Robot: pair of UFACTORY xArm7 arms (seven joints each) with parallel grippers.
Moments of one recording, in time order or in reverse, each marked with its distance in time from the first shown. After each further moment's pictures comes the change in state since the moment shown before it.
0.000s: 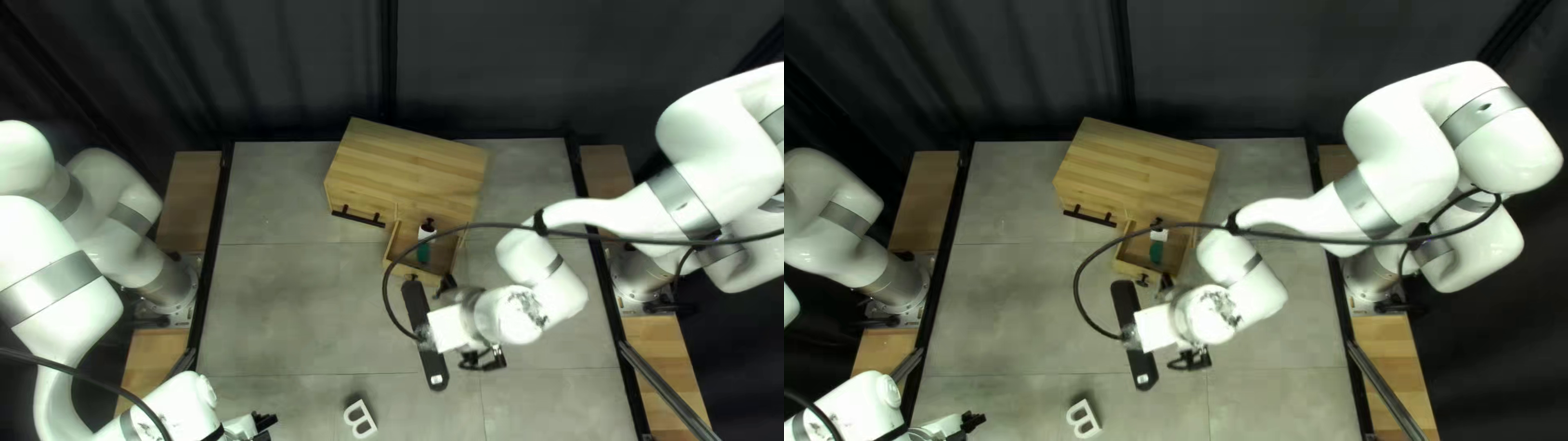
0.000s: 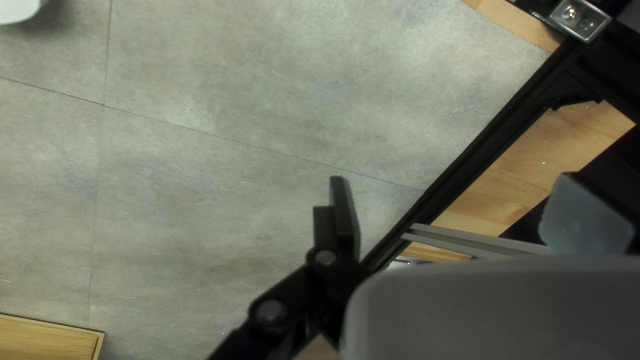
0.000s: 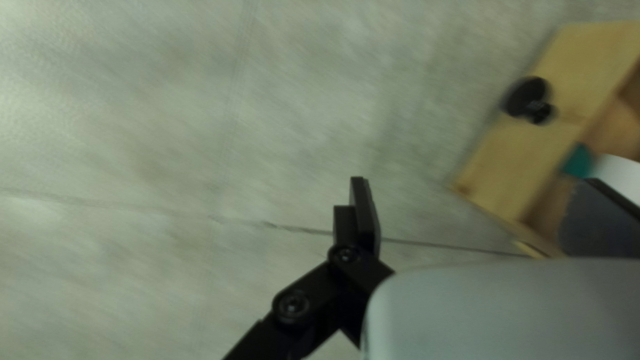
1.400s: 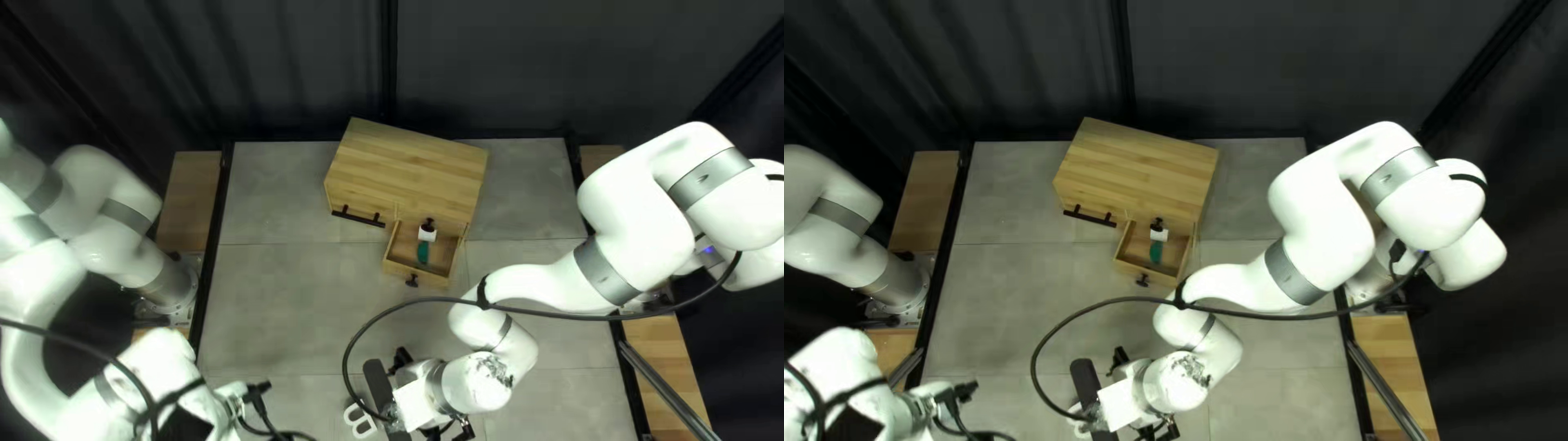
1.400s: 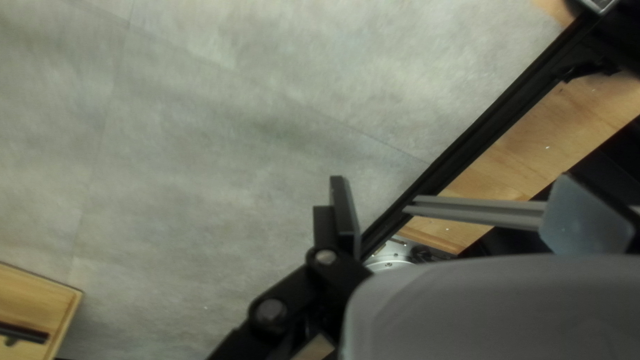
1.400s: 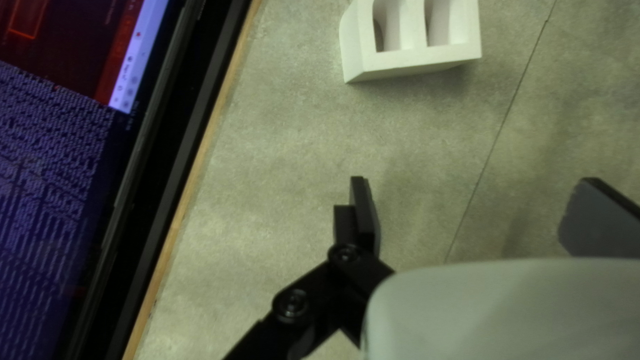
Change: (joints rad) left arm 0.008 -0.268 0.034 -0.163 -0.120 -0.013 0.004; right arm 0.091 0.258 -0.021 0.260 -0.081 -0.159 0.055
